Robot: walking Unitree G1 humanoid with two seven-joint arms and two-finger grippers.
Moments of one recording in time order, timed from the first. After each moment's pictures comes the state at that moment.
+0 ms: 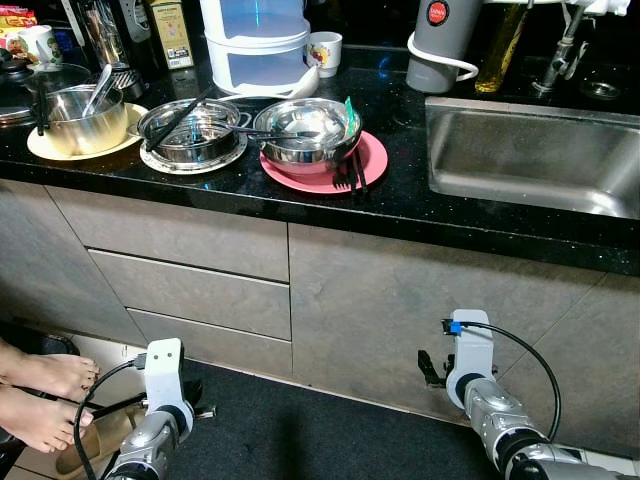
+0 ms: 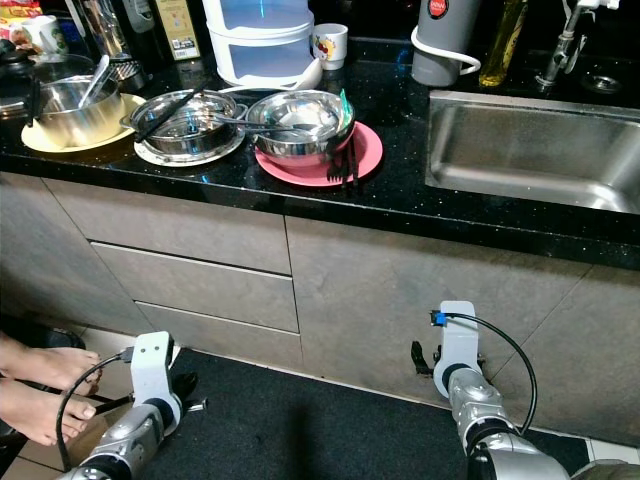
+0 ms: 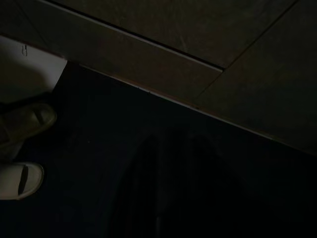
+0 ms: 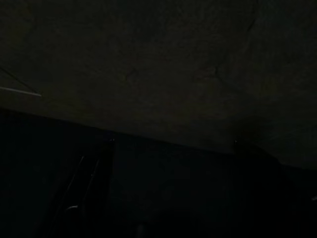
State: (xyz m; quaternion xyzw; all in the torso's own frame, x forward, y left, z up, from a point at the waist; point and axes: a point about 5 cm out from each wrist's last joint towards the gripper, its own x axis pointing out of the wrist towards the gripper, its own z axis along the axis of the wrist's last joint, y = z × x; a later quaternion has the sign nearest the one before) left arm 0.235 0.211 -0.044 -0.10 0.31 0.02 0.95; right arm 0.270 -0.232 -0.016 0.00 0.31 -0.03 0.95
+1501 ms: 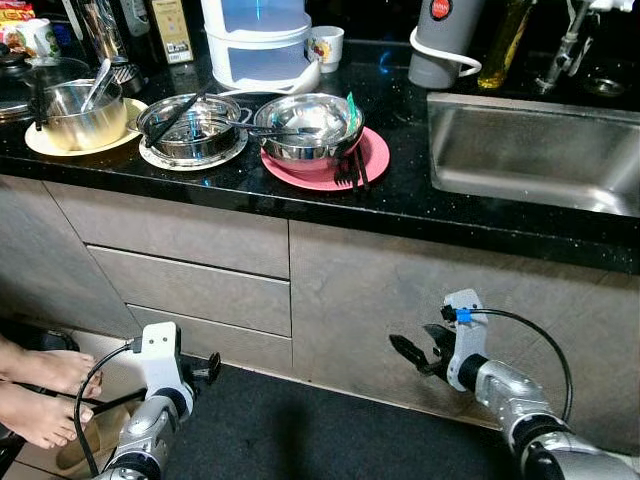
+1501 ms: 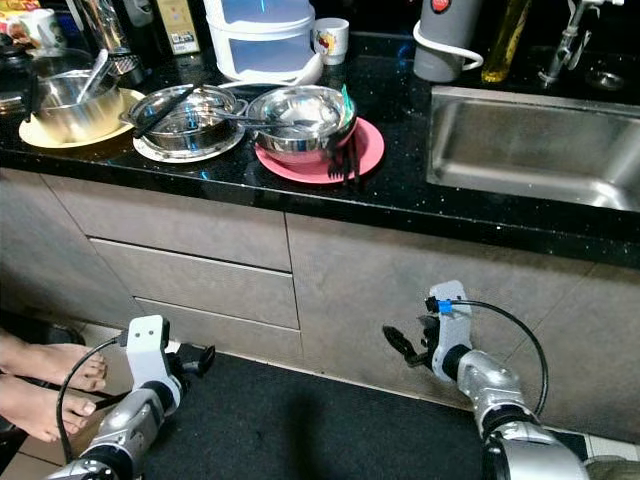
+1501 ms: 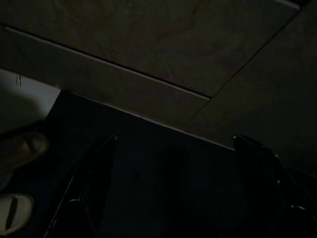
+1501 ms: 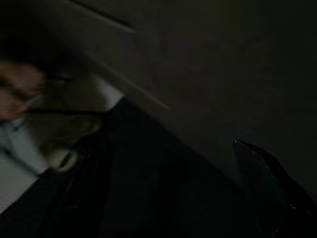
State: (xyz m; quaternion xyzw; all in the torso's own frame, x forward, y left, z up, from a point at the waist) left arm 0.250 0.211 -0.030 -0.10 0.25 0.00 0.96; right arm 0.281 -0.227 0.019 0.05 0.23 0.29 0.93
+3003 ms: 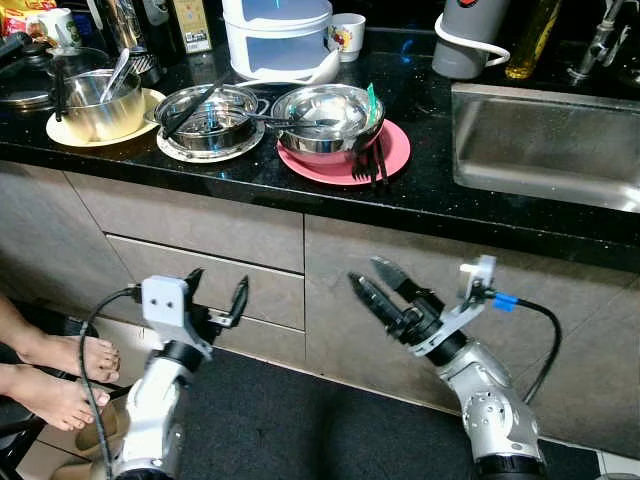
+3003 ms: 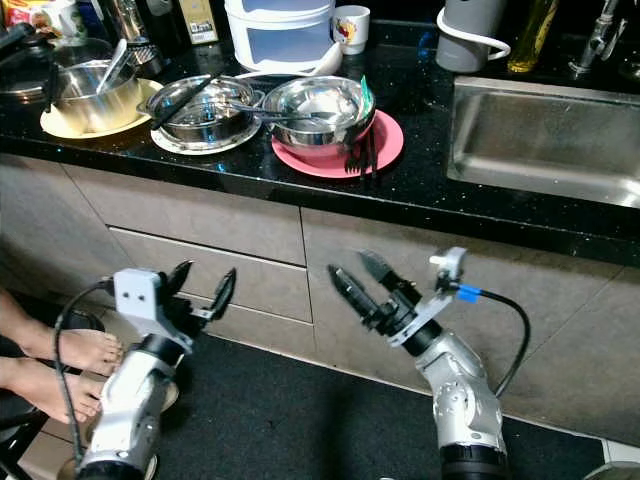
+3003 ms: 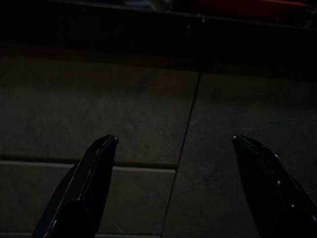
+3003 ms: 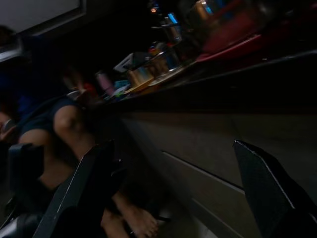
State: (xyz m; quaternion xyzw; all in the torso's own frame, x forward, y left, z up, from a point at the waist) left arm 0.265 0.165 0.074 -0.07 -0.07 -0.14 0.99; right arm 0.272 -0.150 0.108 0.27 -0.06 0.36 0.89
